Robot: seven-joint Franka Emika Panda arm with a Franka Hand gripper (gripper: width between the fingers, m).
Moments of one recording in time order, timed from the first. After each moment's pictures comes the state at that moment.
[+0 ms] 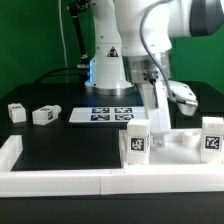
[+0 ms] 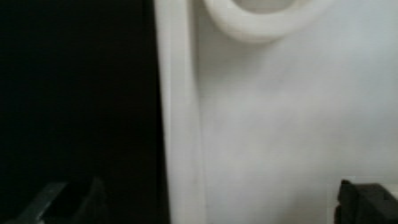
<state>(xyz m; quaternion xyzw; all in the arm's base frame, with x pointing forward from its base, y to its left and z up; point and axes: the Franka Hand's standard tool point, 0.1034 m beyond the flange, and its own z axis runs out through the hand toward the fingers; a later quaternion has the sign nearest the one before) 0.503 0.066 0.010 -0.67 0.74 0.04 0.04</state>
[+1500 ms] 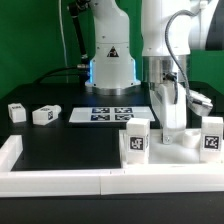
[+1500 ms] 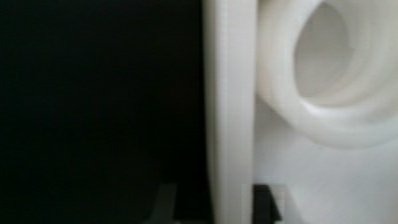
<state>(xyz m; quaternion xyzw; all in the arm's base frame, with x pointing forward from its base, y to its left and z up) 0.492 0.078 0.003 -0.69 0.72 -0.03 0.05</state>
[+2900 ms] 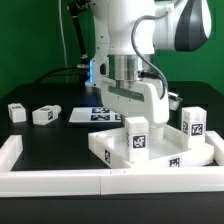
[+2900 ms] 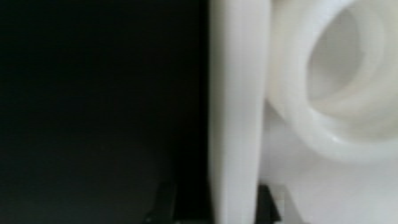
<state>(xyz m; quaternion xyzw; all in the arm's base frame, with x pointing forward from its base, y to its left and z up) 0.467 0.010 0.003 -0.86 0.51 -0.04 0.02</state>
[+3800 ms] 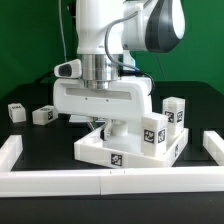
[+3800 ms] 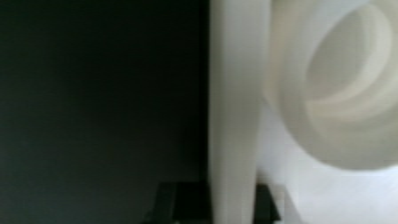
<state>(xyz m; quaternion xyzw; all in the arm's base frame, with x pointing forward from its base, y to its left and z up) 0.475 -0.052 0.006 -0.98 0.18 -0.05 -0.01</state>
